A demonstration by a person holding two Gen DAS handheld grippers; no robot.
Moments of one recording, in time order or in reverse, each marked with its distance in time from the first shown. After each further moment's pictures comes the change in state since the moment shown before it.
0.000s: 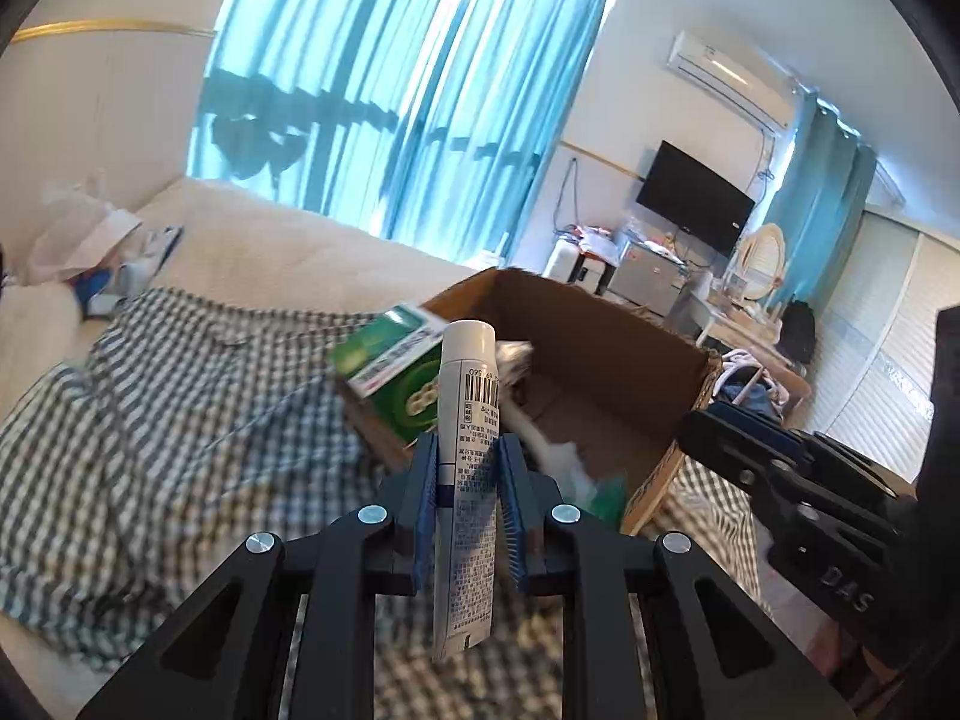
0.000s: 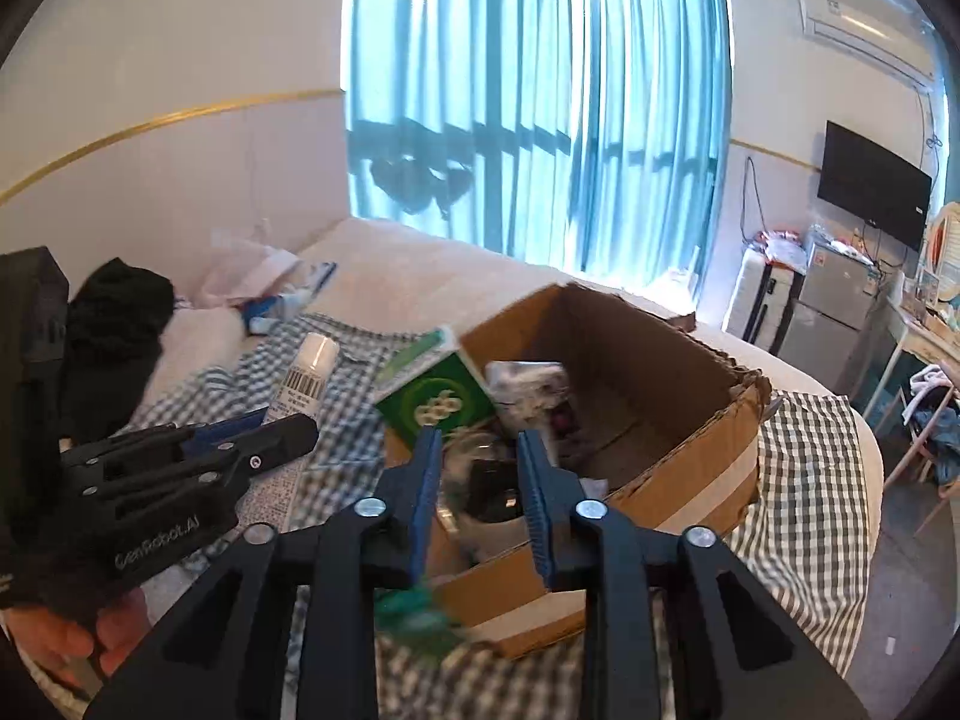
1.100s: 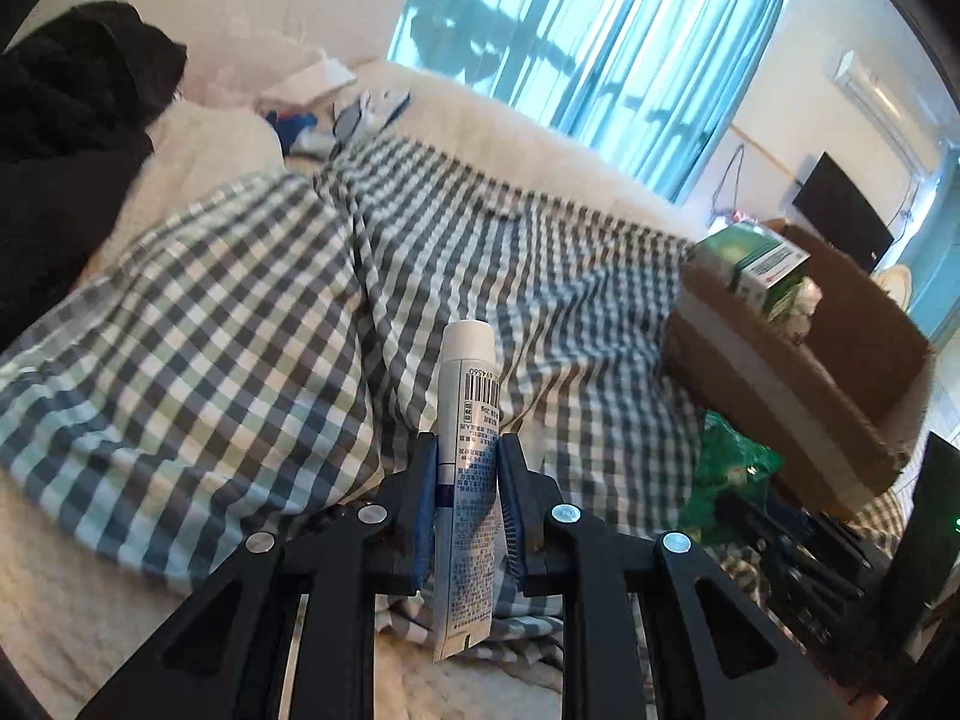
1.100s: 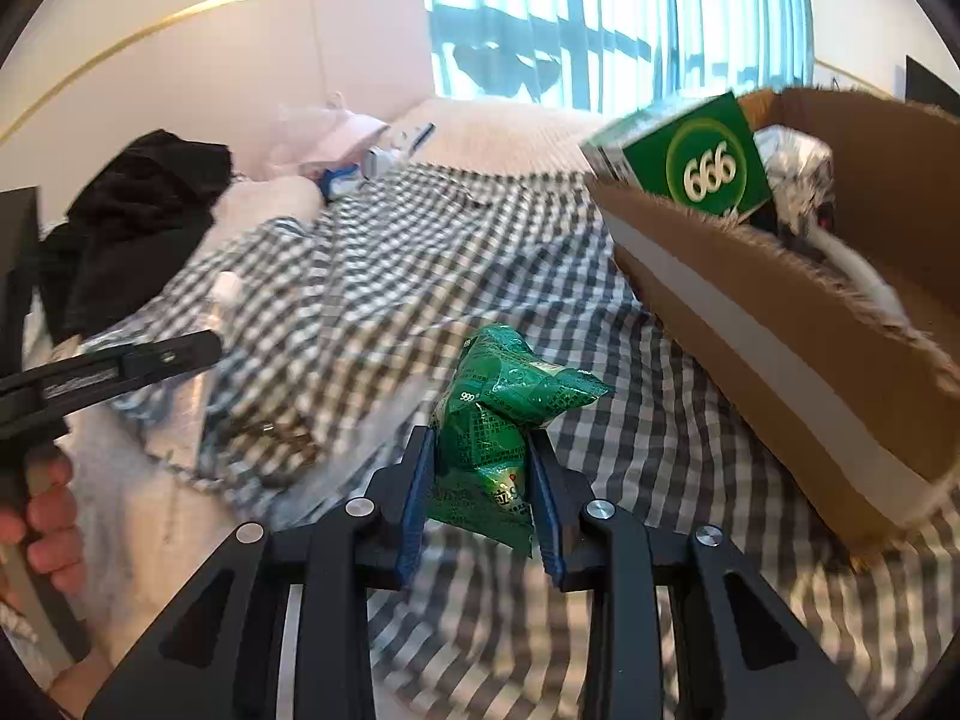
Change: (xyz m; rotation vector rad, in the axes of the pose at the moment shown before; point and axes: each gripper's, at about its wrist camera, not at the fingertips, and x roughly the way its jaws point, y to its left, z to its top) left arm -0.014 0.225 -0.100 -0.230 0.121 0.269; right arm 0.108 0.143 -0.120 -0.012 0.175 0.170
